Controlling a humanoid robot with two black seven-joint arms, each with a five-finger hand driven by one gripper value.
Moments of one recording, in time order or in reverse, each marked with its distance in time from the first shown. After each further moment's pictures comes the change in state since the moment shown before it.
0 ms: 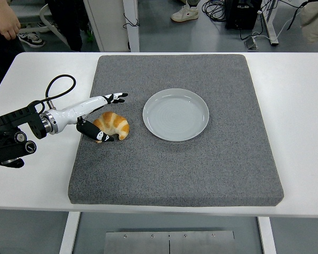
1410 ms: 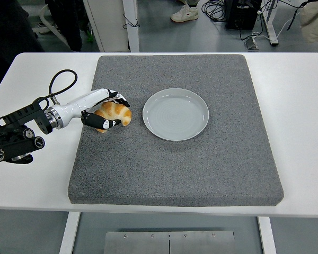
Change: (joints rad) left arm 0.031 -0.069 -0.049 0.127 -0.018 0.024 -0.083; right arm 0.000 0.000 0.000 -0.002 0.000 0.000 0.000
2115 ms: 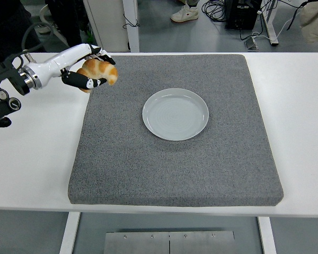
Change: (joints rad) left arm -0.194 0.114 -0.048 -0.001 0.001 -0.086 0.000; right arm -0.002 0.000 -0.001 -0.001 0.000 -0.001 0.000
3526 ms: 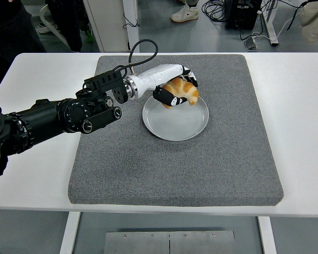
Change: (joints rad) left arm 0.042 -0.646 0.072 0.443 0.009 -0.002 0.029; right arm 0.001 0.000 0.001 0.001 0.000 0.000 0.000
